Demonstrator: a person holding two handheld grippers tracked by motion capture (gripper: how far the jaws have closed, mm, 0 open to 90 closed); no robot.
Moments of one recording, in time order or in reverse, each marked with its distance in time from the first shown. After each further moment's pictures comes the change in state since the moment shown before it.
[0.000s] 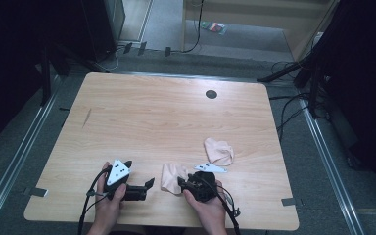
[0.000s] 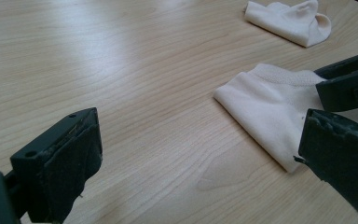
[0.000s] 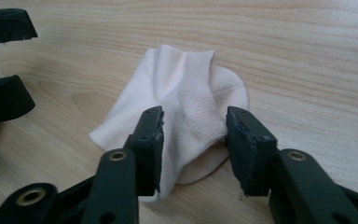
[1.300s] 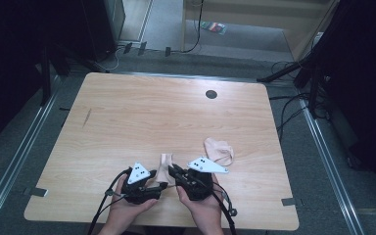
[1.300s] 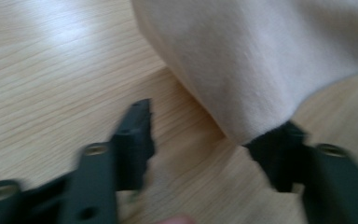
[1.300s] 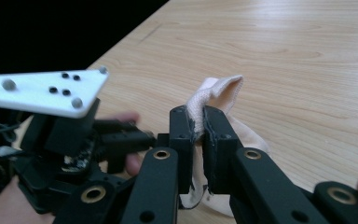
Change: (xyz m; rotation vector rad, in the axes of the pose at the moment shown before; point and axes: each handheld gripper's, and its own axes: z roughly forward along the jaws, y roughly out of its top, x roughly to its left) left arm -0.037 0.006 0.023 0.114 -0.122 -0.001; right arm 0.044 0.031 -0.043 -0.220 0.160 -0.135
